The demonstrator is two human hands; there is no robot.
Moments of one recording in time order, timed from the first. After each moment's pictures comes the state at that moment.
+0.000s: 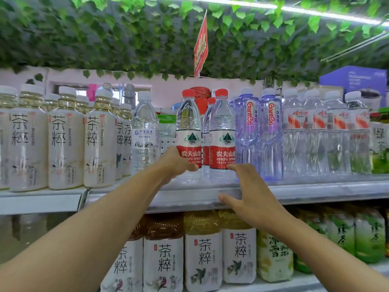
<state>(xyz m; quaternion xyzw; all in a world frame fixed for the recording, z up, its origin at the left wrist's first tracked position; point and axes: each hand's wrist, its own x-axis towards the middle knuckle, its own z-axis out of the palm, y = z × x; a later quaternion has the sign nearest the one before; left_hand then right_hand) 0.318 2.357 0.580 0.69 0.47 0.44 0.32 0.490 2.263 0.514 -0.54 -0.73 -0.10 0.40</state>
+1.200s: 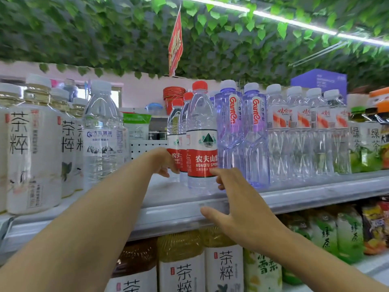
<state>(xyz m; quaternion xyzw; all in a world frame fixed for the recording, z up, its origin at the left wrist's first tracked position) 0.361 2.461 0.601 0.73 0.52 0.30 0.32 0.498 2.272 0.515 -0.57 -0.72 -0.10 0.38</state>
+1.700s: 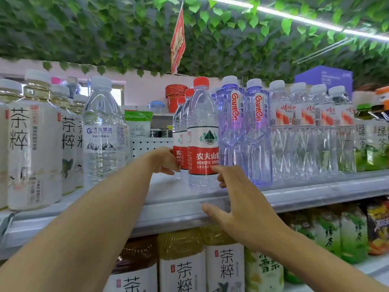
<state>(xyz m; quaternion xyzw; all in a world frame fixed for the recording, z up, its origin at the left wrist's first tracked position) 0.363 2.461 0.597 0.75 0.49 0.30 0.34 0.499 2.275 0.513 -0.56 -0.72 -0.12 0.39</state>
